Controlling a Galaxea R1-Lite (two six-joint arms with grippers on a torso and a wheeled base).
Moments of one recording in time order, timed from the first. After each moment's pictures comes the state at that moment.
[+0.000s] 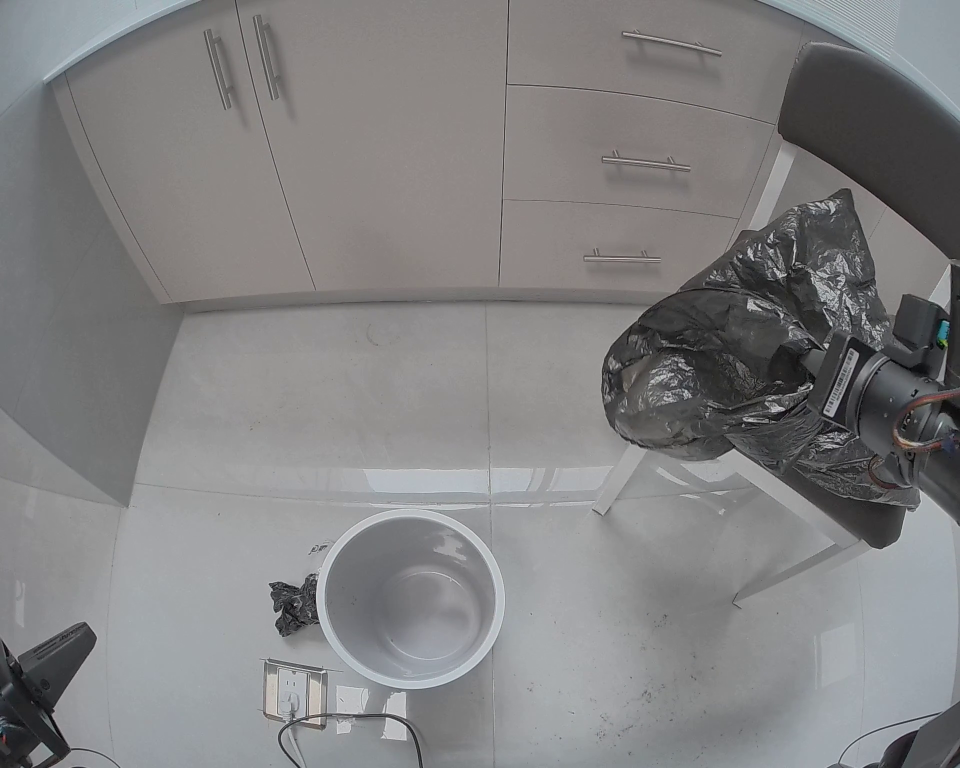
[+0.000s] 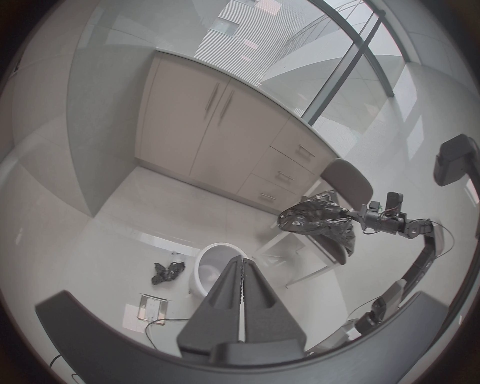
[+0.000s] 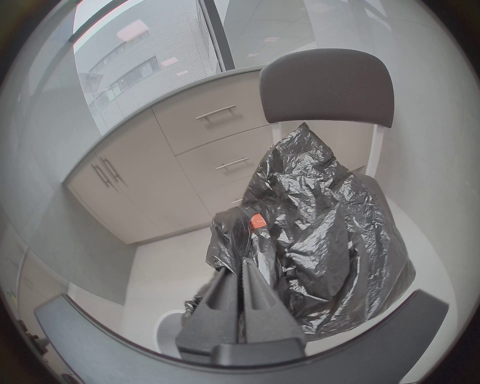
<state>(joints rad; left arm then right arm) -0.16 0.38 -0.31 0.08 -0.24 -0.38 0.69 1.33 -0.85 -0.27 -0.67 0.45</state>
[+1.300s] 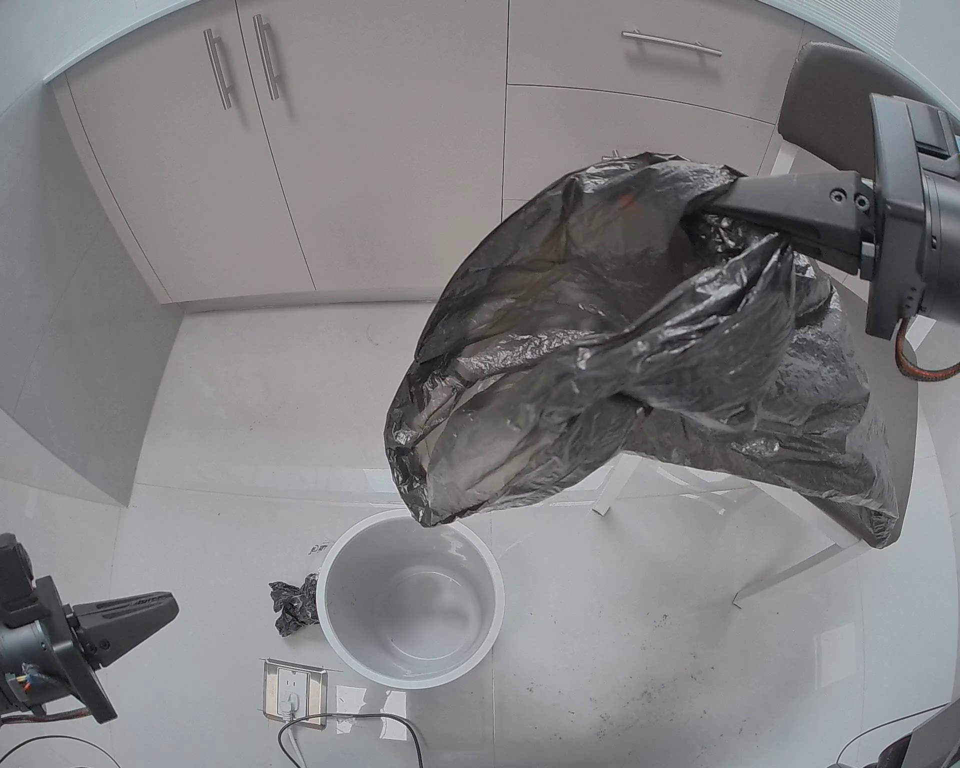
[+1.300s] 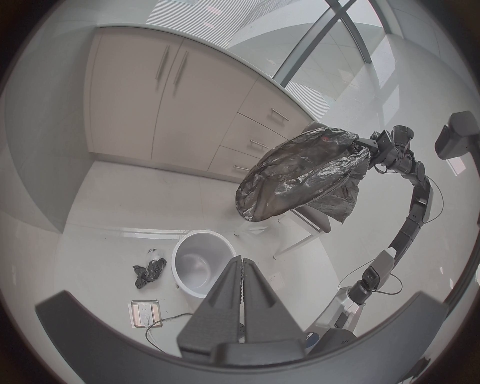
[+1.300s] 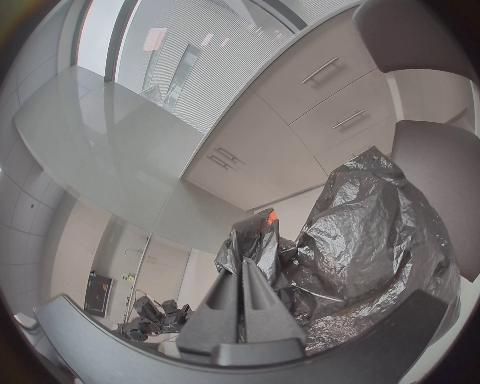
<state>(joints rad) -0.37 0.76 -0.37 -0.10 -0.27 -0.26 0.88 1.37 -1.41 0.15 -0.07 0.64</state>
